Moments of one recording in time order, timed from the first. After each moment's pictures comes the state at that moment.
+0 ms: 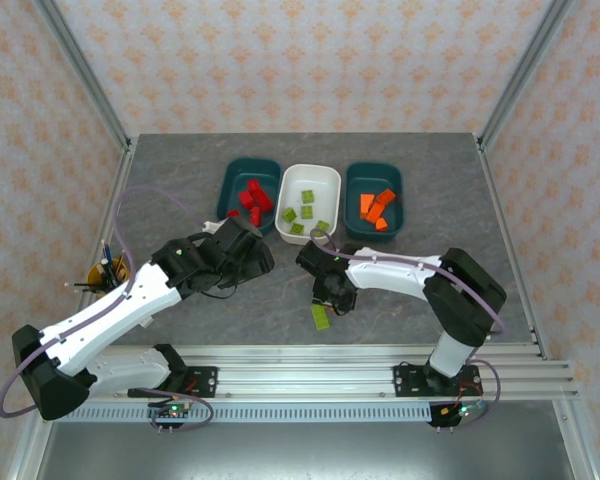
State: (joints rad) left arm -0.76 1.13 1.09 -0.99 -0.19 -1.11; right arm 0.91 1.69 1.02 -0.78 0.01 1.16
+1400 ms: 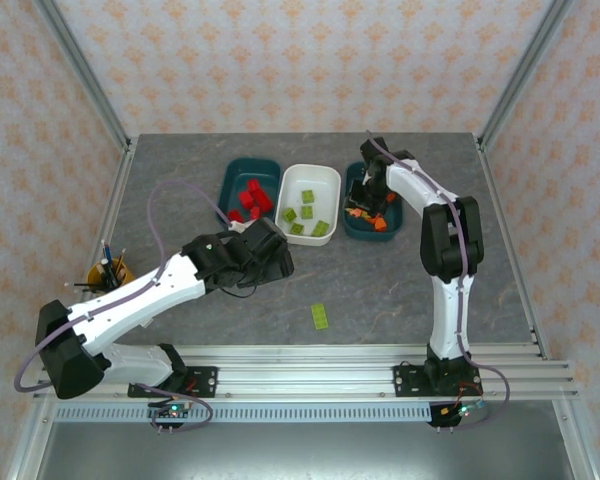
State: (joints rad) left arm -0.84 1.28 1.13 -0.94 -0.17 -1.09; right arm 0.27 2.13 1.75 -0.94 -0.24 0.54
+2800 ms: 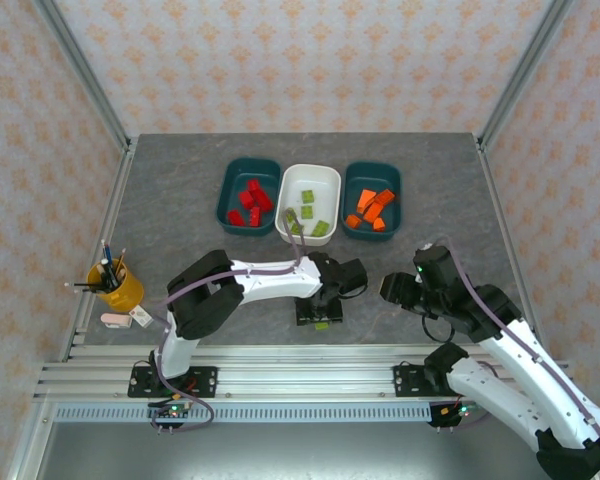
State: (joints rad) left arm -1.05 2.01 1.41 -0.97 0.05 -1.22; right arm 0.57 0.67 0.78 -1.06 -0.04 0.84
